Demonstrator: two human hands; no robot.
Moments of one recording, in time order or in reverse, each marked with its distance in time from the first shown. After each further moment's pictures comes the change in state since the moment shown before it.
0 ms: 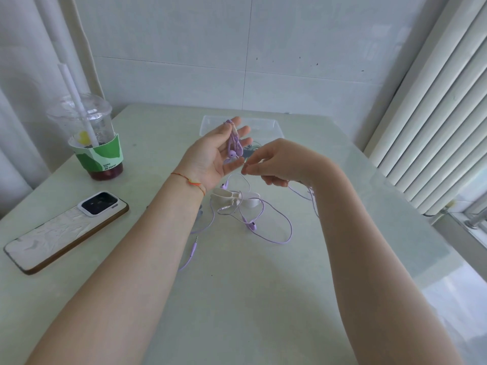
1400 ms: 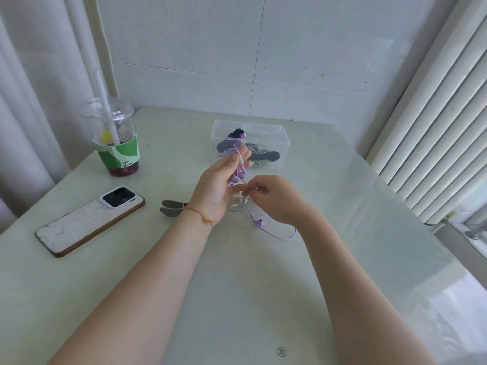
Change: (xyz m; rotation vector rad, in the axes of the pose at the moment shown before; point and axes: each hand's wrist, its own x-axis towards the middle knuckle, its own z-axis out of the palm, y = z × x) left_hand -0.041 -0.040 -0.013 0.106 0.071 0.179; right_hand -0.019 0.014 0.071 -0.021 0.237 -0.082
